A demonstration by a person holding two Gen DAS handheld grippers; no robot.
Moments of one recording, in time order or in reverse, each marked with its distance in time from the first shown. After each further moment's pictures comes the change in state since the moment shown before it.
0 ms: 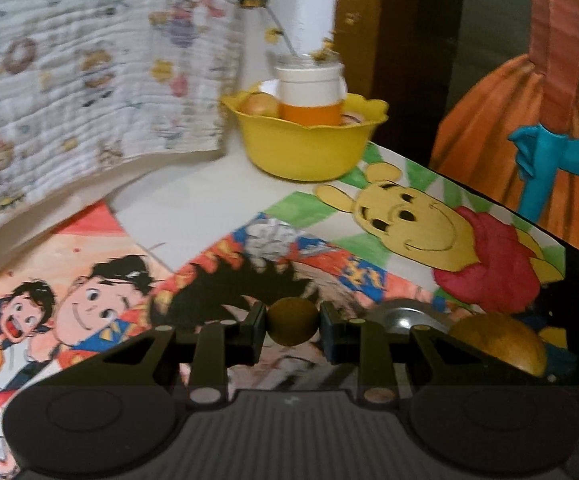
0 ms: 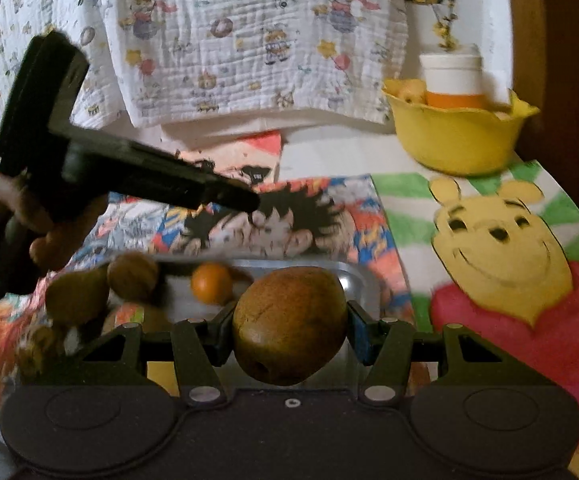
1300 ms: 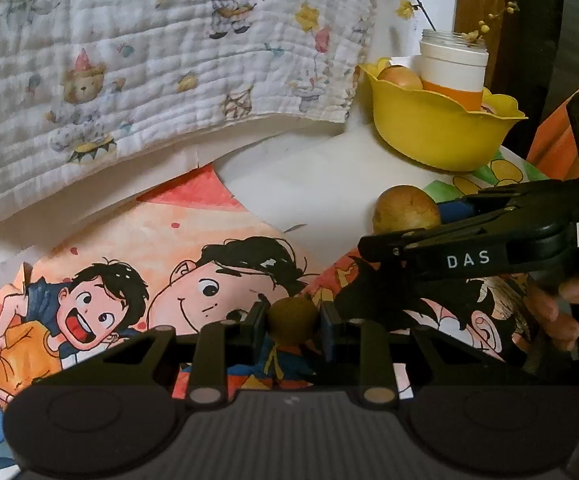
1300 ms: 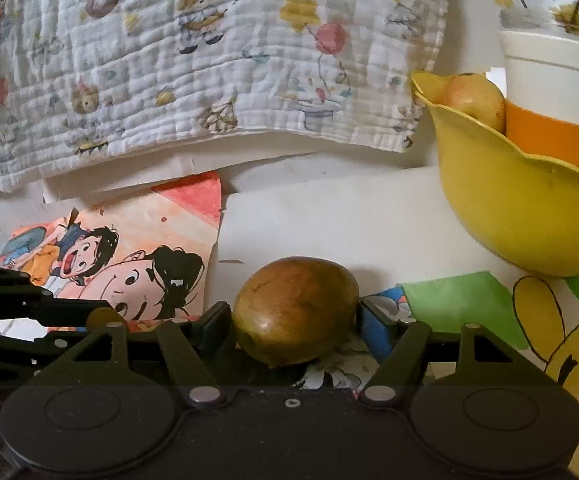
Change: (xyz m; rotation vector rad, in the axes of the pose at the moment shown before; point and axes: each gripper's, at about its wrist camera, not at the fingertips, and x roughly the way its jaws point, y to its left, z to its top) left arm 0.044 0.114 -0.006 -0.098 0.036 0.152; right arm 0.213 -0.021 0.122 0.060 0.002 -0.088
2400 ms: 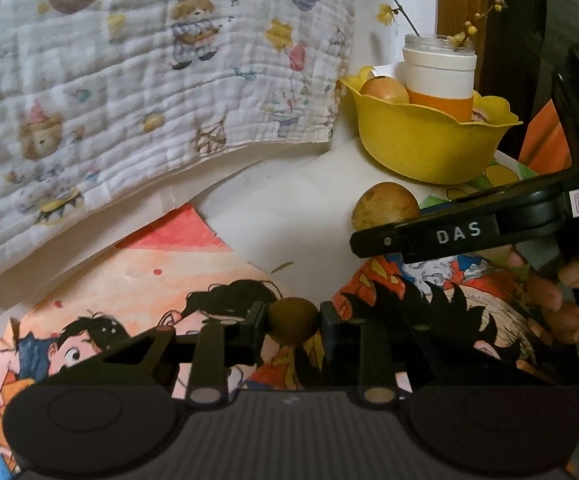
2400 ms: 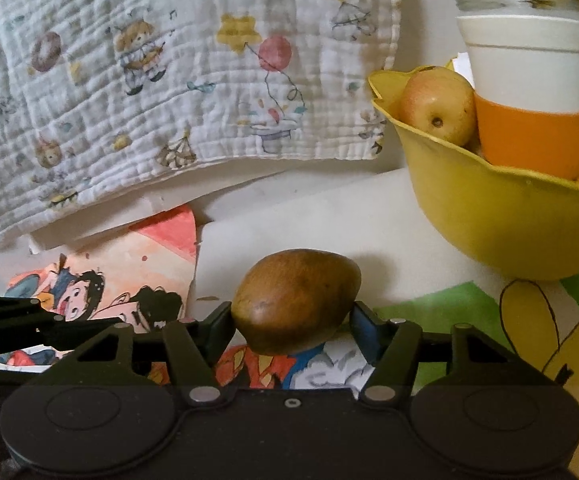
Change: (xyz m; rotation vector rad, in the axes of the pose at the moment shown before) left arm 0.012 -0.011 0.021 0.075 -0.031 -0.008; right arm 0.003 -0.029 0.020 0.143 0.000 0.023
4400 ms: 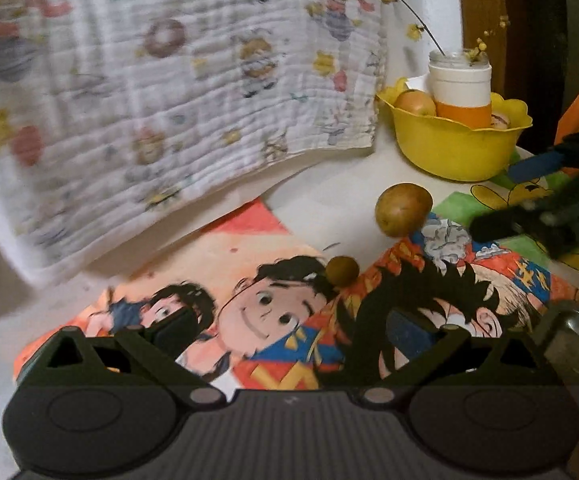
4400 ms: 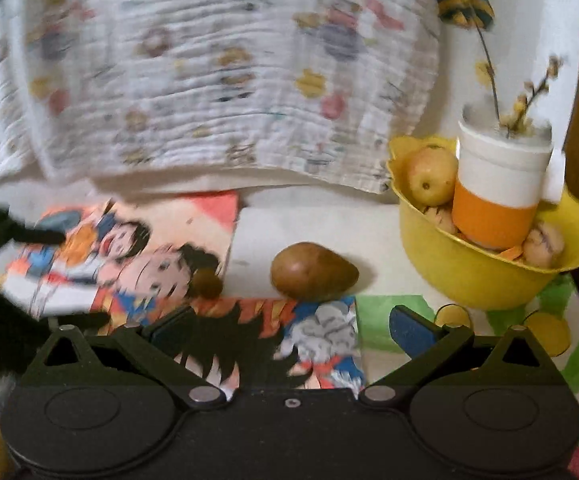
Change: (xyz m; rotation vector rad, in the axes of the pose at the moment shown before) left arm -0.059 -0.010 -0.009 0.007 0.011 0.172; right arm -0.083 0.021 0.009 -0.221 0.042 -0.017
